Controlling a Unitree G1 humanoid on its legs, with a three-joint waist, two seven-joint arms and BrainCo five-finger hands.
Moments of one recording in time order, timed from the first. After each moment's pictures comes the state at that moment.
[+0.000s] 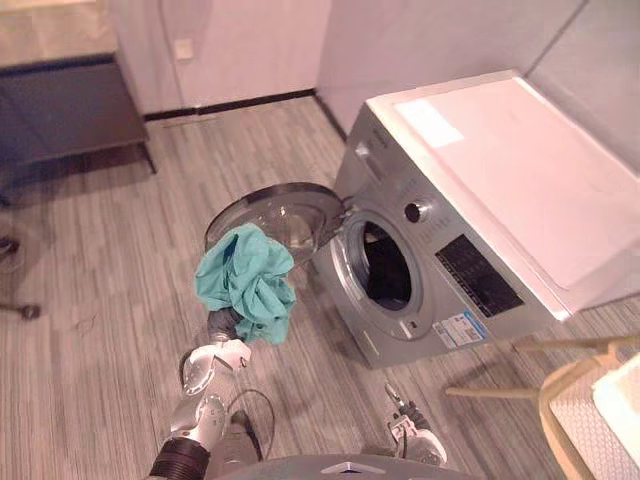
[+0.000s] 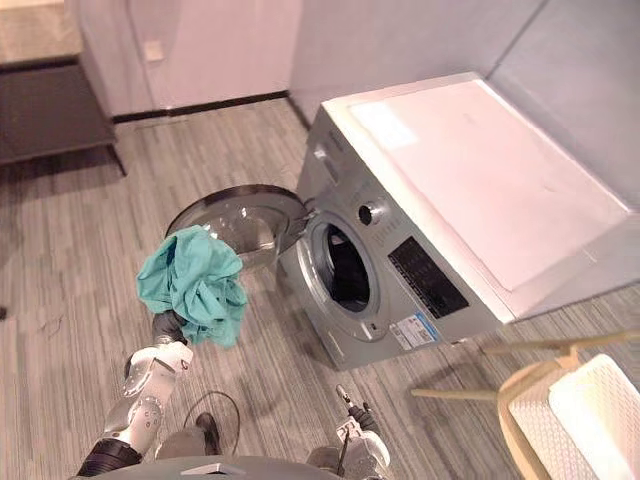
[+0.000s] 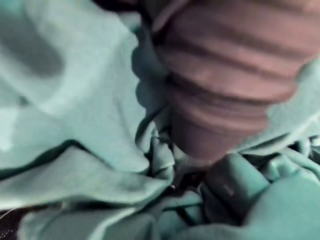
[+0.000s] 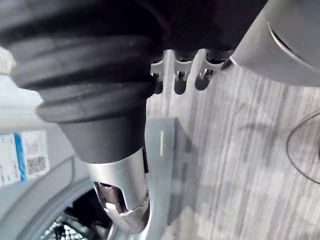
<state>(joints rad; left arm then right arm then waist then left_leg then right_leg) 0.04 0.07 -0.18 0.30 -0.68 -0.20 0.00 0.04 0.04 -0.33 0.95 0.66 -0.11 -0.07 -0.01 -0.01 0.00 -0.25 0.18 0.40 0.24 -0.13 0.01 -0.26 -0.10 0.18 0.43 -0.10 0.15</state>
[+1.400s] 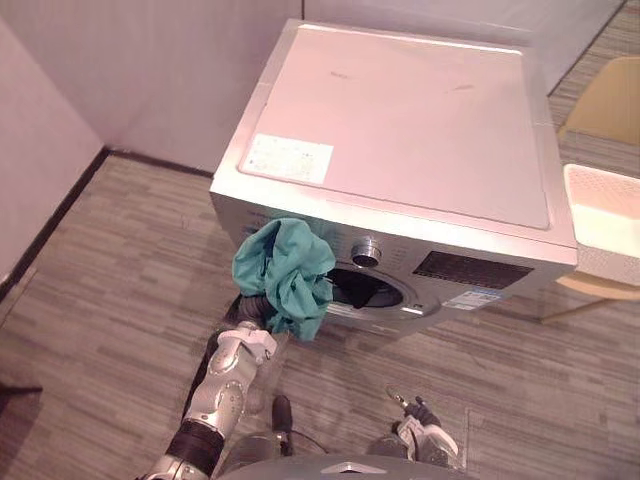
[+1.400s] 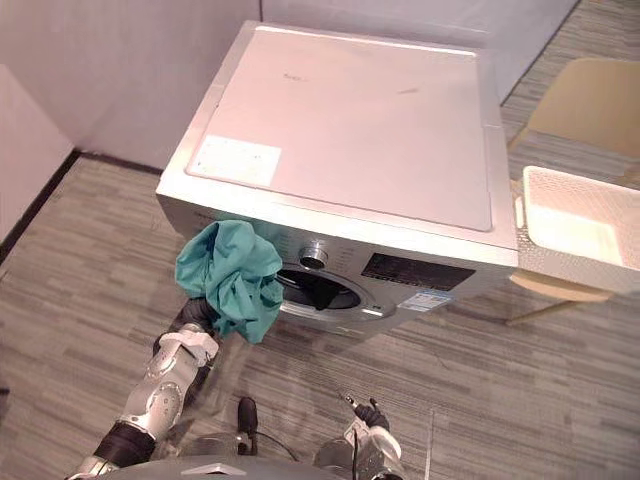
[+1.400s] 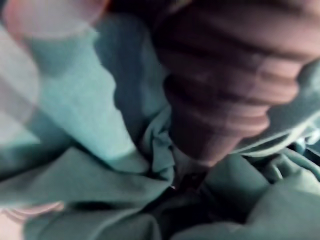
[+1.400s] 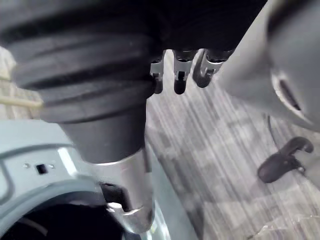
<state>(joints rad) -0.01 0.07 -0.29 0.29 -0.67 -0.14 -0.03 0.00 -0.06 -0.23 1.03 0.54 -0.10 -0.06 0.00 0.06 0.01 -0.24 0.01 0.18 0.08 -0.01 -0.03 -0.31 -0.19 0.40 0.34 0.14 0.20</state>
